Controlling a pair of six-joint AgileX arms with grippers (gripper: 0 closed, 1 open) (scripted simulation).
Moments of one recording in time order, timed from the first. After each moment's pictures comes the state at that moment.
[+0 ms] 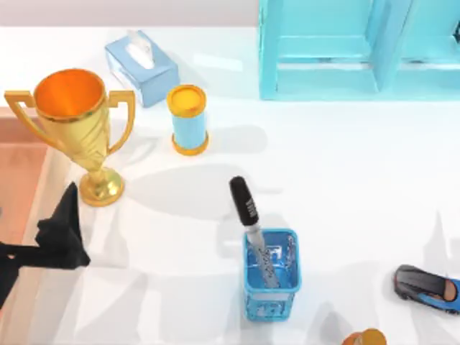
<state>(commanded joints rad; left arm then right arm) -0.30 0.48 -0.02 0.39 -0.09 -0.19 0.00 0.00 0.00 0.00 0.00 0.00</state>
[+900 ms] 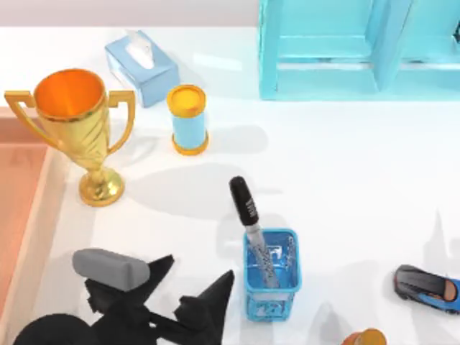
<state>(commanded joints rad) -1.01 1.54 -0.02 1.34 -0.30 -0.59 0.00 0.00 0.00 0.00 0.00 0.00</state>
